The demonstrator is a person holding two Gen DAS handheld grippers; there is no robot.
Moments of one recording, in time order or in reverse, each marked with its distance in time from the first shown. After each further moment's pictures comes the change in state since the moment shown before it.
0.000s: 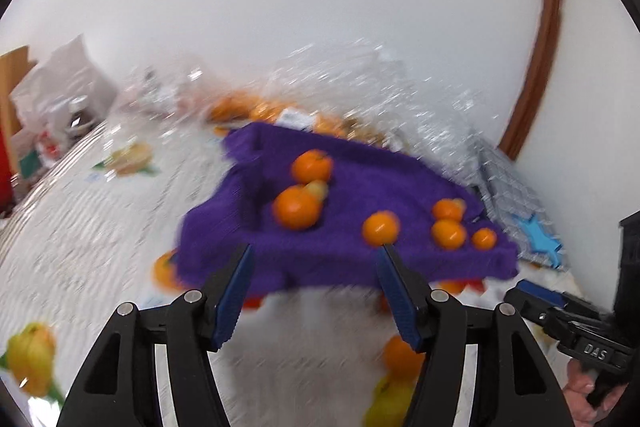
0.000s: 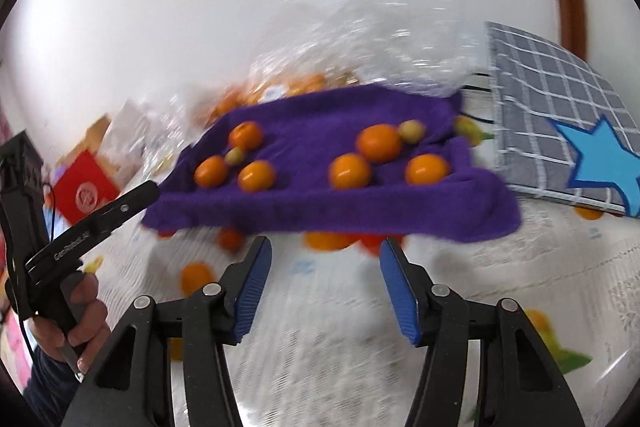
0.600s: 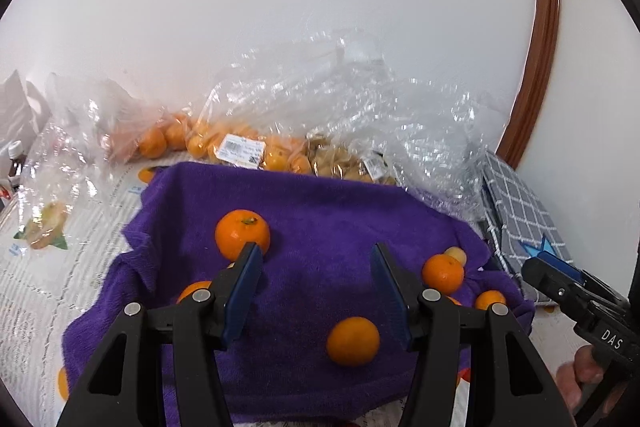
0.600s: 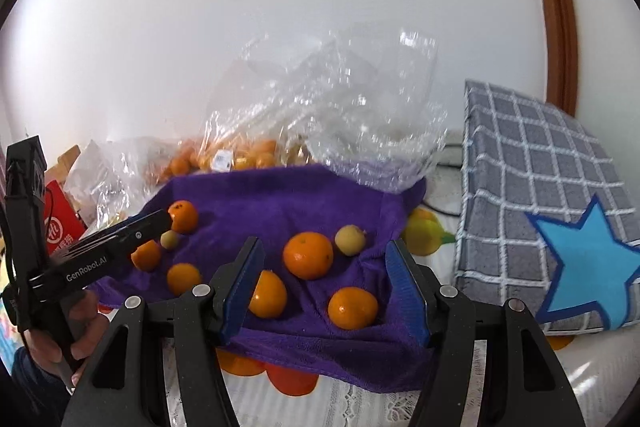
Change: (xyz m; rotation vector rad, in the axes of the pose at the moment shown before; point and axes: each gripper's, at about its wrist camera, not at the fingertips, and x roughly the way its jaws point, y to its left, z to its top) left arm 0.083 -0.059 0.057 0.059 -0.058 -0.062; right arm 0.022 -0.056 0.069 -0.019 -0.183 -0.105
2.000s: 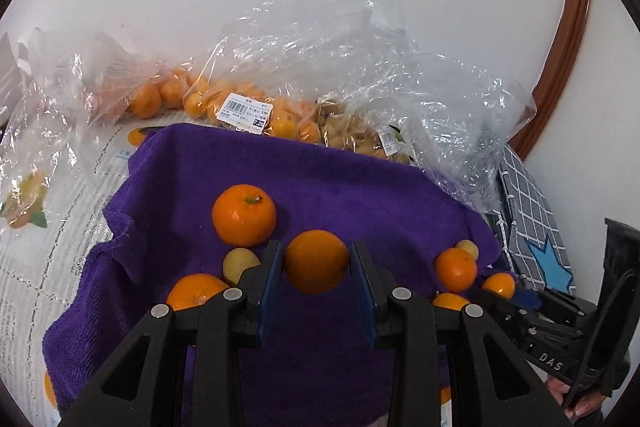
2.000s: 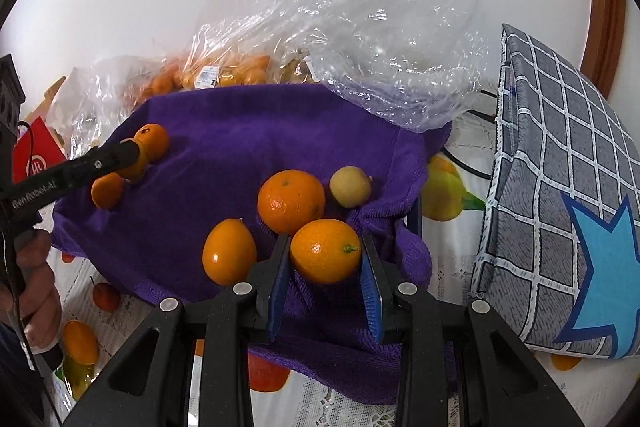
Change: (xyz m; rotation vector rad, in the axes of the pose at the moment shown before) left arm 0.039 0.013 0.005 -0.073 0.168 -0.019; right arm 0.063 -0.004 -0.007 -0.103 0.292 0.000
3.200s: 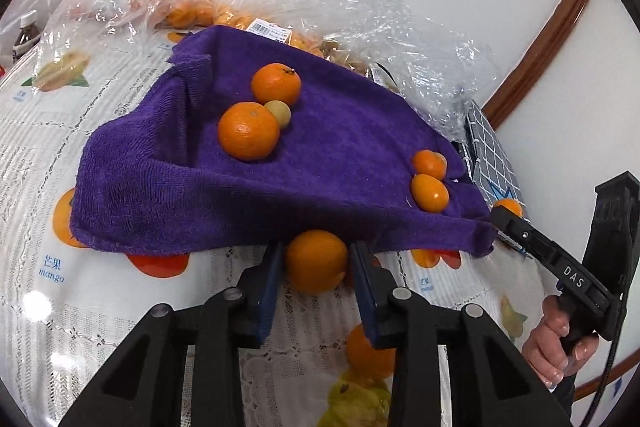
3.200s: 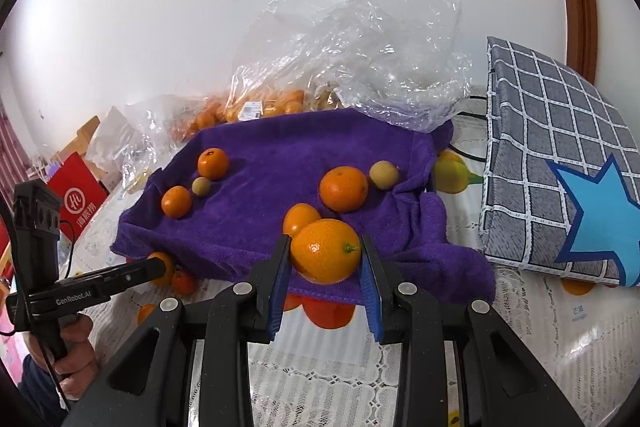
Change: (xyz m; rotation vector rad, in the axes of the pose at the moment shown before) left arm -0.065 0.033 -0.078 -0.108 0.133 -0.123; right arm -0.062 0.015 -0.034 0.089 -0.123 0.097
